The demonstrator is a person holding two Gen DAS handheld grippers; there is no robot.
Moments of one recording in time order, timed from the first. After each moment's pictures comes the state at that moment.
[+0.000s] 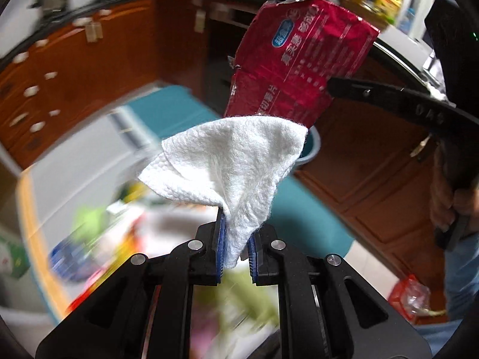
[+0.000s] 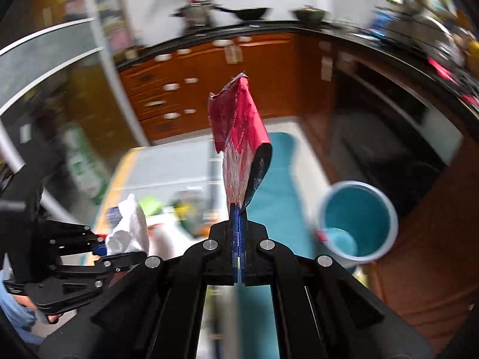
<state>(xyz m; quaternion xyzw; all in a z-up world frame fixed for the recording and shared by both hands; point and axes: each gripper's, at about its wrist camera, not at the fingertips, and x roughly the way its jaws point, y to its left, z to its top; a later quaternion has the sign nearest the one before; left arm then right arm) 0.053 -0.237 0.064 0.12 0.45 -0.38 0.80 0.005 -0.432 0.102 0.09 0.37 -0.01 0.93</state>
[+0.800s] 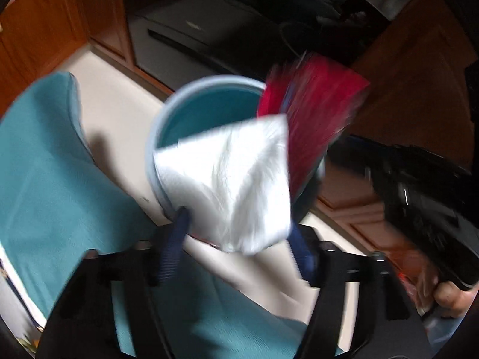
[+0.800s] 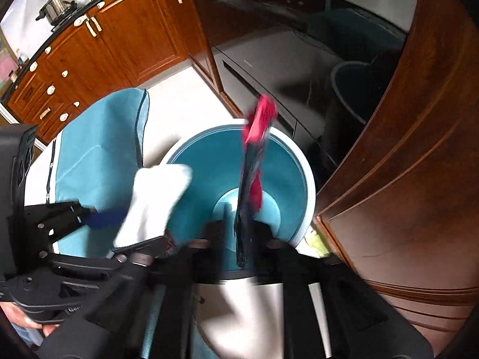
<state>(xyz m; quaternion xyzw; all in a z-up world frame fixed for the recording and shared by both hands) 0.183 -0.509 -0.071 0.17 0.56 -0.41 0.70 0.082 -0.663 -0.071 0.20 0.48 -0.15 0.84</state>
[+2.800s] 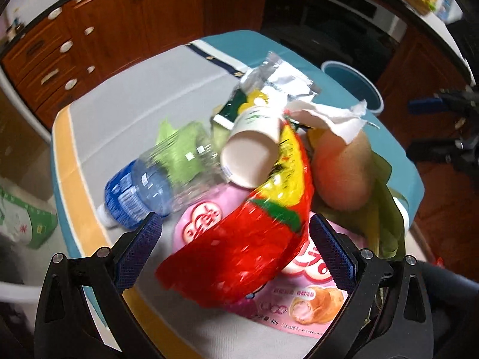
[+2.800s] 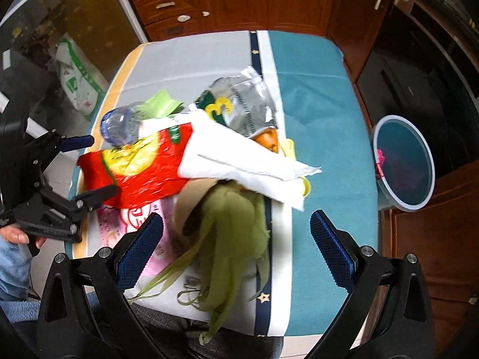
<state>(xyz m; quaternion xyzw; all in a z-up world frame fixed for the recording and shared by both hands) 0.101 -0.059 -0.013 0.16 0.50 -0.30 0.80 0.049 -0.294 0.014 0.03 0.56 0.05 0.83</state>
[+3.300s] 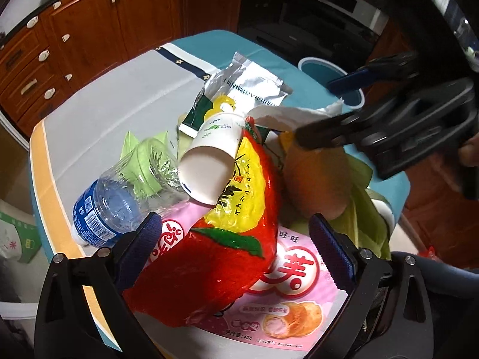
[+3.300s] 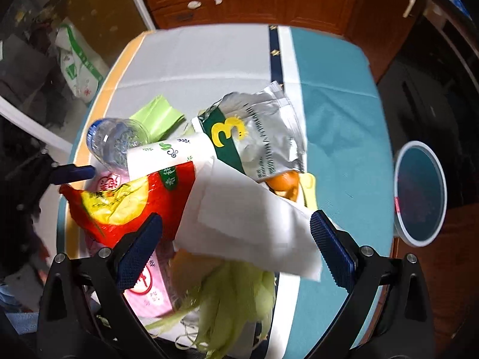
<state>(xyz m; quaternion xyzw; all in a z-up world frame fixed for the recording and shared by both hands) 0.099 -0.079 -0.016 0.15 0.50 -0.34 0.79 0.122 -0.263 -0.021 -0.01 0.59 0.09 0.80</state>
